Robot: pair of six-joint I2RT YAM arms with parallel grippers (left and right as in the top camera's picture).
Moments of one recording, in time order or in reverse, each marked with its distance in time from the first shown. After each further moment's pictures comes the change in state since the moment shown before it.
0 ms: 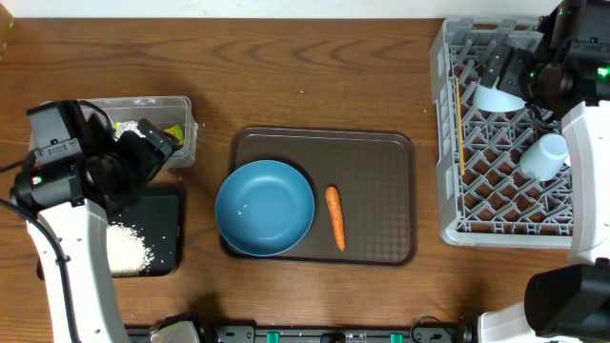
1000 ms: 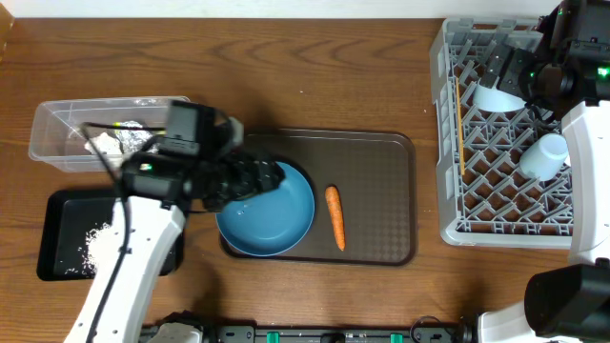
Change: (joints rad) left arm -0.575 0.014 -0.092 0.051 0.037 0.061; right arm 0.000 0.000 0.000 0.000 0.000 0.000
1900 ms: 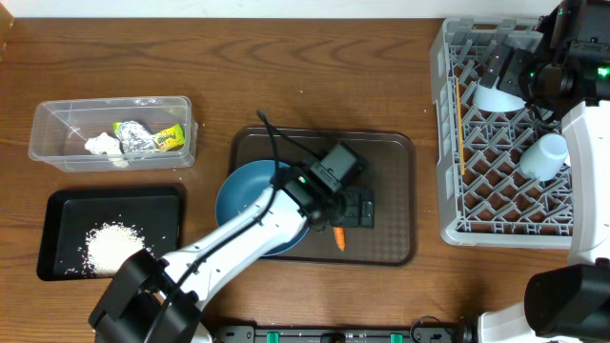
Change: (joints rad) left arm -0.586 0.331 -0.040 0.351 -0.274 -0.271; right arm 0.000 0.000 0.000 0.000 0.000 0.000
